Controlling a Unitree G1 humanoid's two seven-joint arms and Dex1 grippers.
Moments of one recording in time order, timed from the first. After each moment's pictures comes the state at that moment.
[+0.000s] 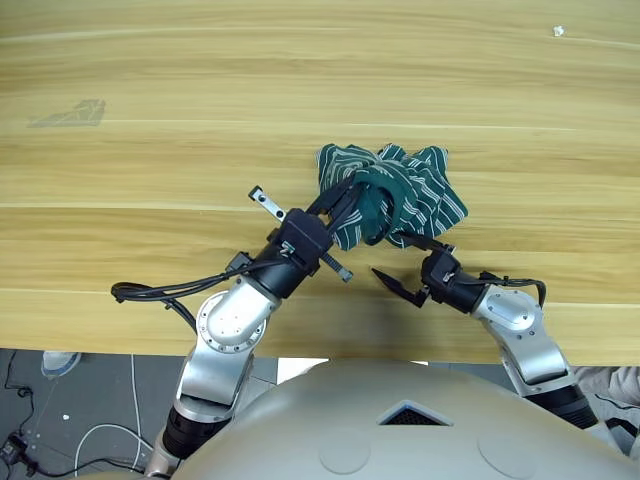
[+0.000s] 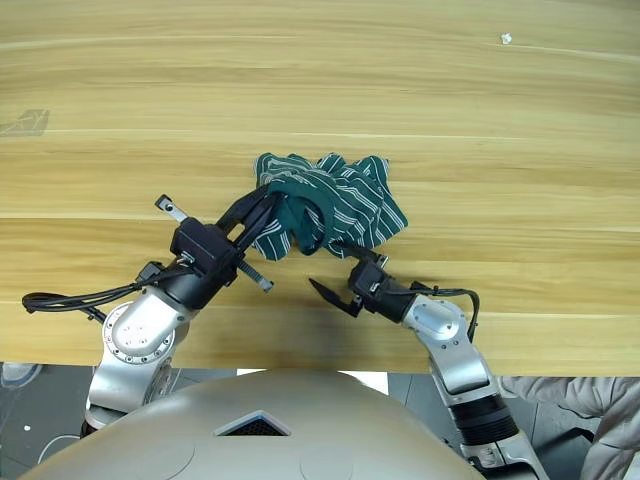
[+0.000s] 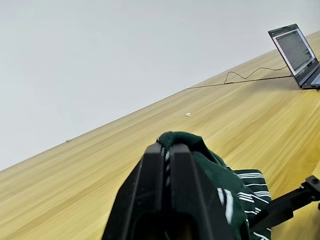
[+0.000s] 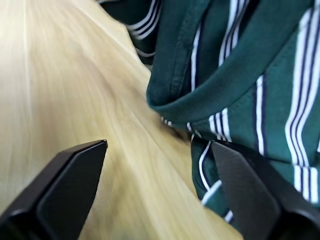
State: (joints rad) left arm 0.39 0.29 -0.34 -0.73 0.05 0.11 -0.35; right arm 0.36 -0.41 0.32 -0.23 0.09 -0.08 0.65
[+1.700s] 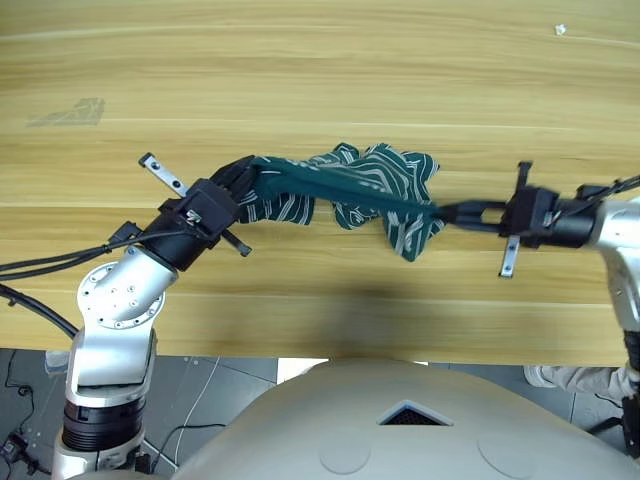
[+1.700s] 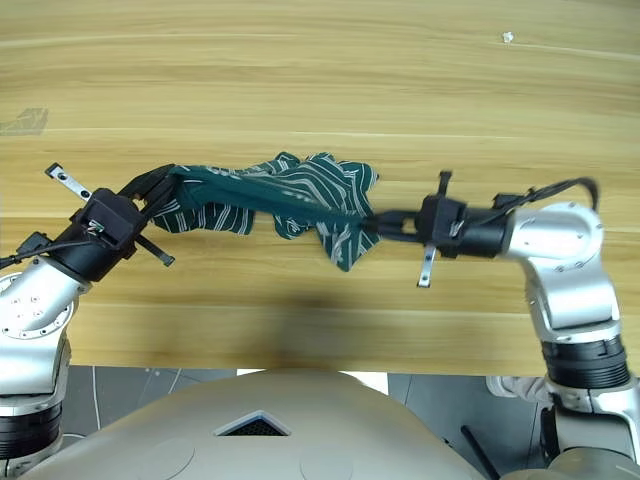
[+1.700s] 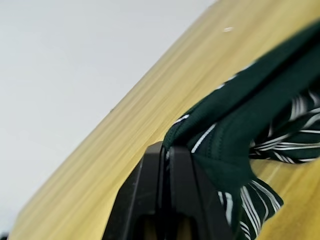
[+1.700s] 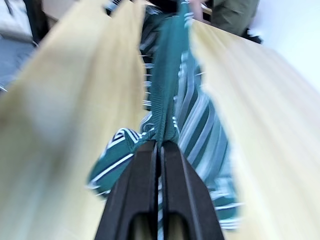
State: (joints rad) left arm 0.30 0.68 0.06 -0.65 0.04 0.11 -0.56; right arm -0.08 -0.80 0.04 -0.27 0.31 0.00 1.13
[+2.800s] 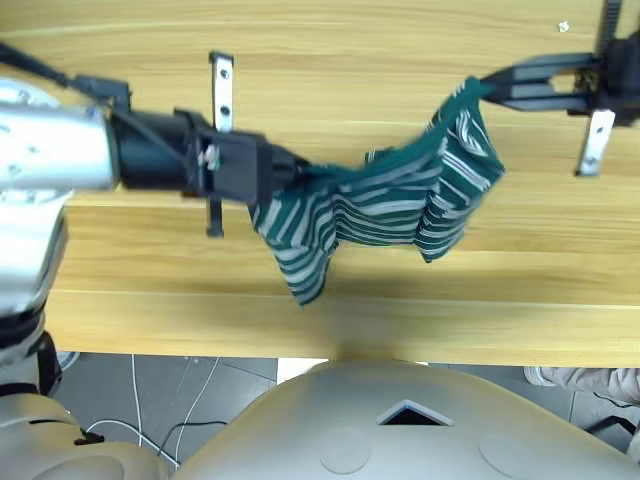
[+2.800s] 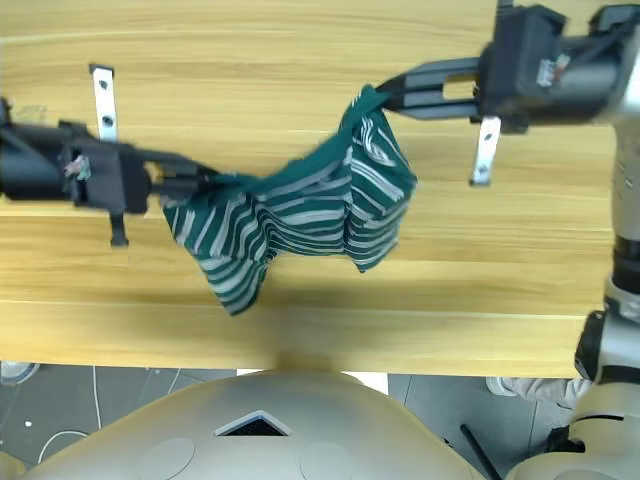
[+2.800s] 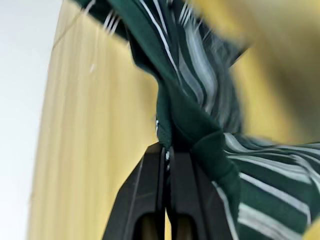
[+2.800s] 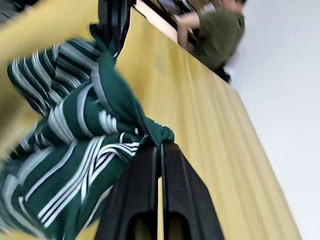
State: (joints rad) left arm -0.52 1.00 -0.23 -0.44 -0.15 0.34 -1.15; right arm -0.63 -0.83 0.15 0.00 0.35 0.02 1.22
